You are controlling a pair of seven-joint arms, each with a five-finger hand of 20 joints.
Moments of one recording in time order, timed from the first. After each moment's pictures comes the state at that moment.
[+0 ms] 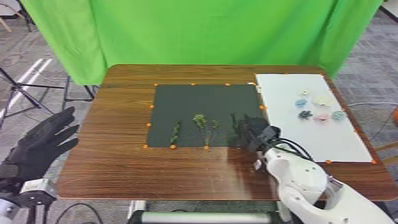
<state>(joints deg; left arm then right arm) 142.4 -61.7 -123.5 -127.7 44.8 -9.2 -1.3 -88.0 -47.0 54.1 -111.2 -137.3 -5.6 22.7</state>
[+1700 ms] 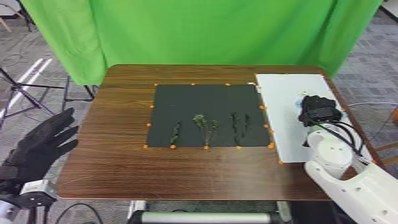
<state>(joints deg) 142.7 -62.2 -123.3 -127.7 44.6 -8.9 -1.0 -81.1 -42.5 58.3 -94.2 -141.1 2.7 39.6</state>
